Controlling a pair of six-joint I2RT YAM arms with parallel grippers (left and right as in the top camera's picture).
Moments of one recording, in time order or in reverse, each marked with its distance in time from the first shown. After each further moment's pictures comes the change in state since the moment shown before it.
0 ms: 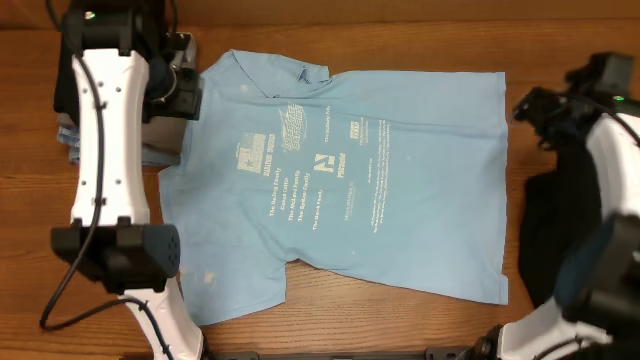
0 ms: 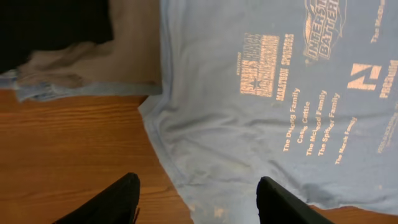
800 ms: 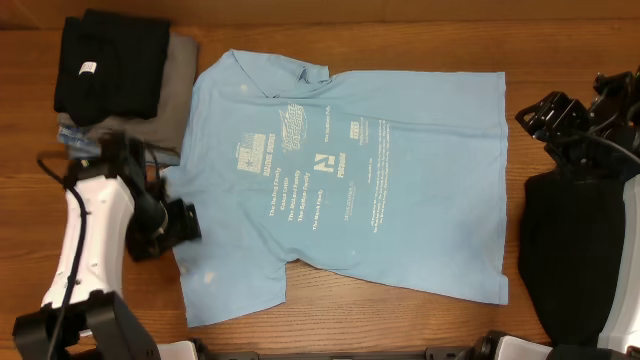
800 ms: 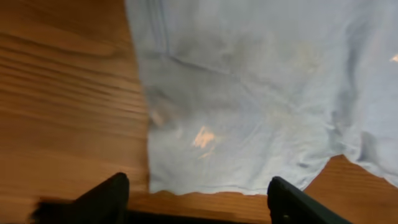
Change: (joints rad) left arm 0.225 -0.497 -1.289 0.445 0.140 -0.190; right arm 0.000 -0.330 0.032 -0.378 -0.167 0.062
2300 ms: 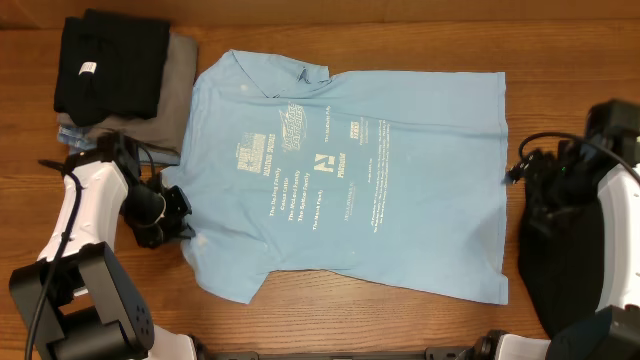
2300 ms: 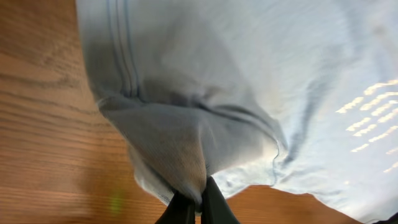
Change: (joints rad) left arm 0.050 0.164 0.075 0.048 0.152 -0.113; right arm -0.004 0.058 -0.247 -0.143 0.190 0.175
